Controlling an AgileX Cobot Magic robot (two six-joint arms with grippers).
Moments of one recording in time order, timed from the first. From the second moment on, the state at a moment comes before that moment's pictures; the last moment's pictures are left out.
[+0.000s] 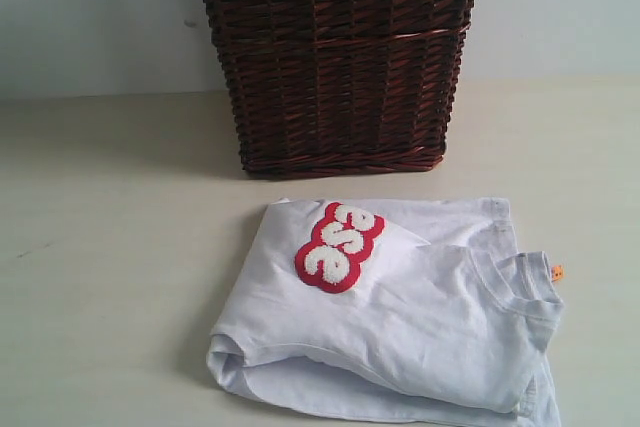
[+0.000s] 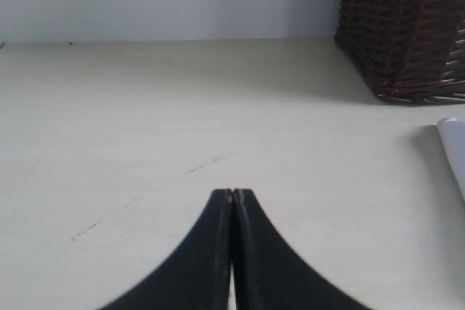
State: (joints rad) left arm -0.05 0.01 0.00 0.00 0.35 0.00; right arm 0.25 0.00 -0.38 0.67 0.36 -0.46
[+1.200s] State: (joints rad) left arm -0.05 0.01 0.00 0.00 0.35 0.00; right arm 0.17 0.00 -0.14 -0.04 -0.05 0.02
